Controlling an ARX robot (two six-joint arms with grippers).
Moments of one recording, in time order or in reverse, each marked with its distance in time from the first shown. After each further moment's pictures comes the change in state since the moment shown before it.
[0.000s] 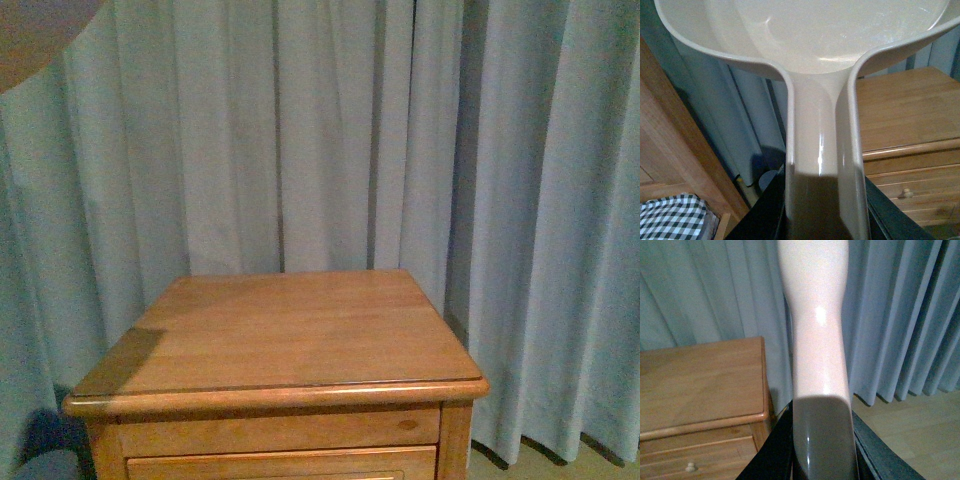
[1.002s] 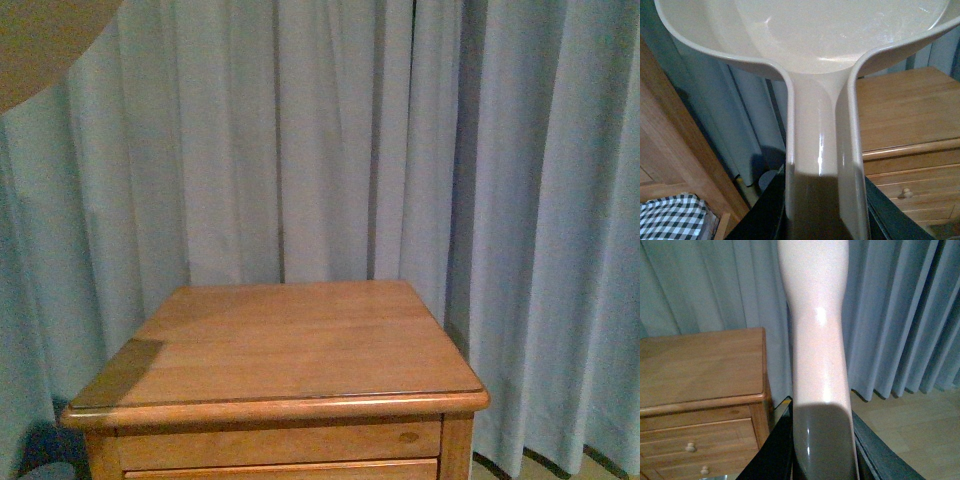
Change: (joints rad) left arm 0.000 0.000 0.000 0.000 0.000 0.000; right arm 0.112 -0.206 -0.123 -0.097 0.099 -0.013
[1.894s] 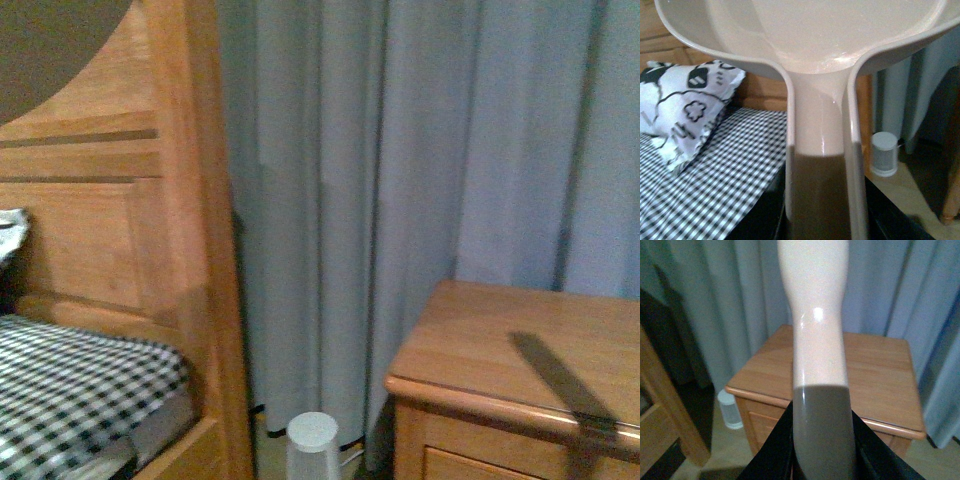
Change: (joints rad) left arm 0.002 0.004 -0.003 -0.001 0.001 -0.002; right arm 0.004 0.002 0.002 -0.001 -0.002 0.004
